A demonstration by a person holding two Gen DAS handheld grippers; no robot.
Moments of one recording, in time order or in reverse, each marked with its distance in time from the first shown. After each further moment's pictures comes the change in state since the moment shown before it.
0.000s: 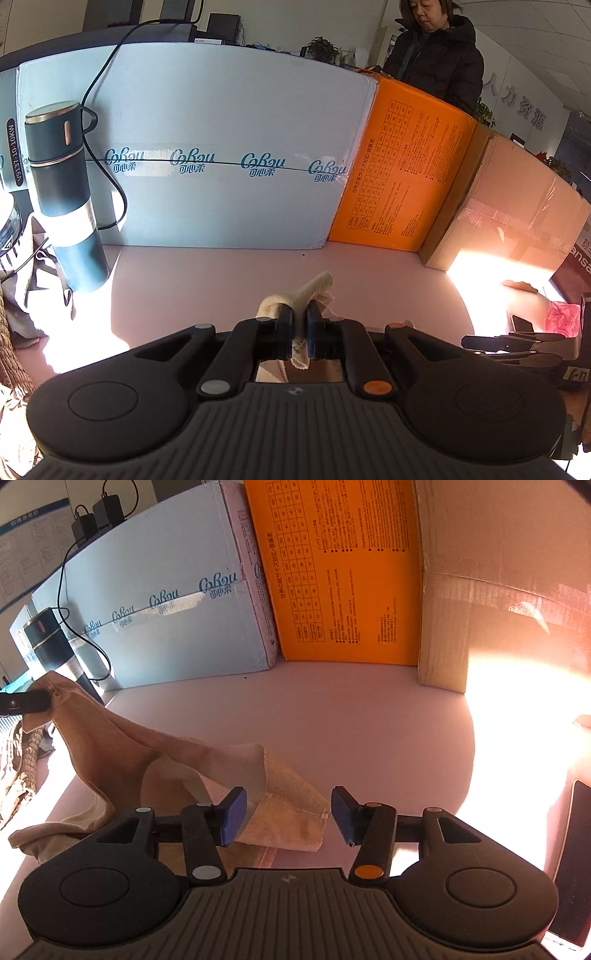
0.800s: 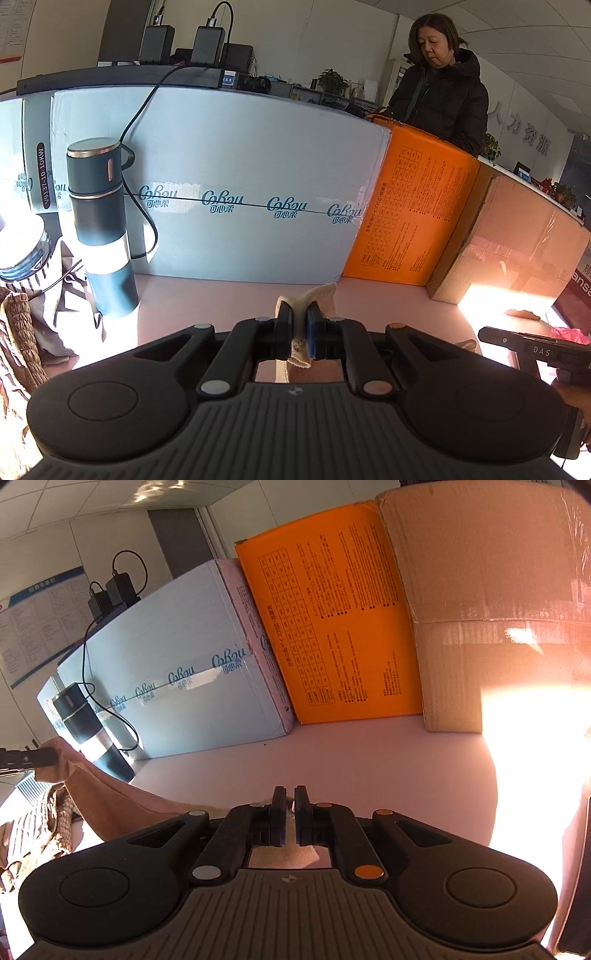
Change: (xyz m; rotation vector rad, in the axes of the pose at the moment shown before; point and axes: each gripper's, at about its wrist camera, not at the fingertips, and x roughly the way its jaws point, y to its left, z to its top) left arm -0.043 0.018 0.008 -0.017 -0.141 0.025; right arm -0.058 -0.004 0.014 0.112 -0.258 0.153
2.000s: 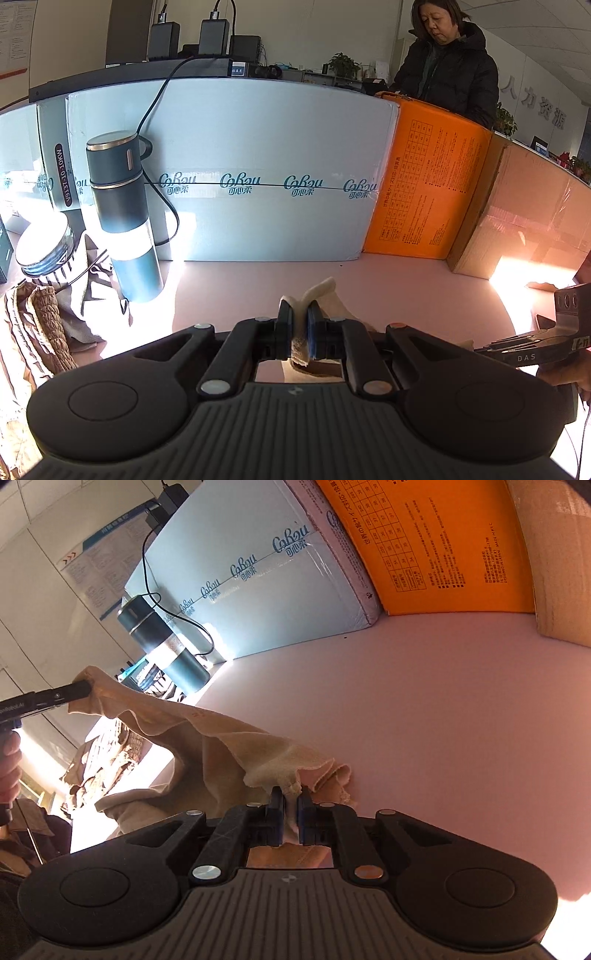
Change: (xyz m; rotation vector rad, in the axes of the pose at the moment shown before) left arm -0.007 -0.007 -0.017 0.055 0.053 0.082; right arm 0.068 -0.035 -0.029 0.037 0.378 0.430
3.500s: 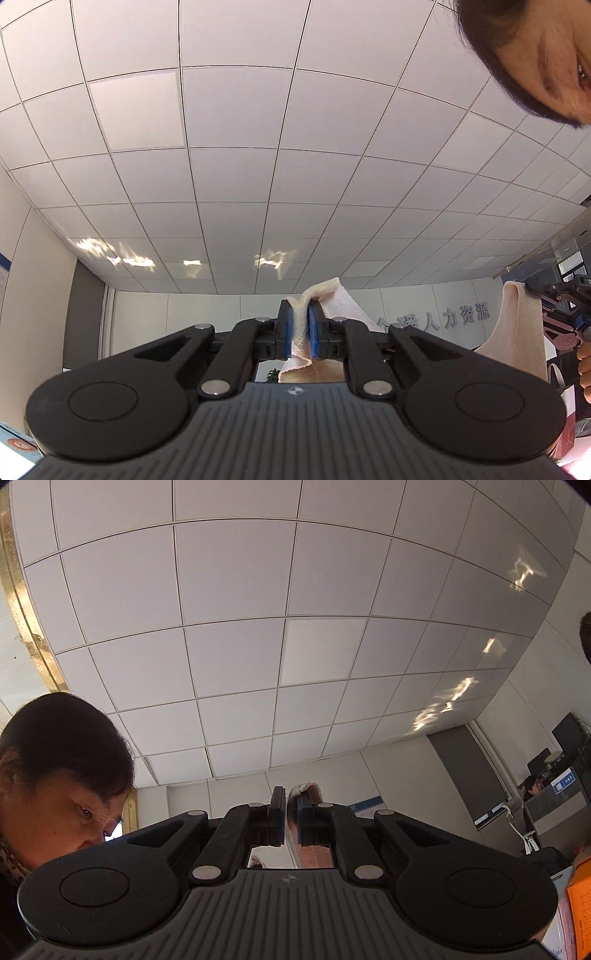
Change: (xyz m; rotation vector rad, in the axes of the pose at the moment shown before) left arm -0.346 -0.056 0.104 0.238 -1.062 -0.214; right arm -0.380 0.277 0.063 -0.339 -0.981 0.613
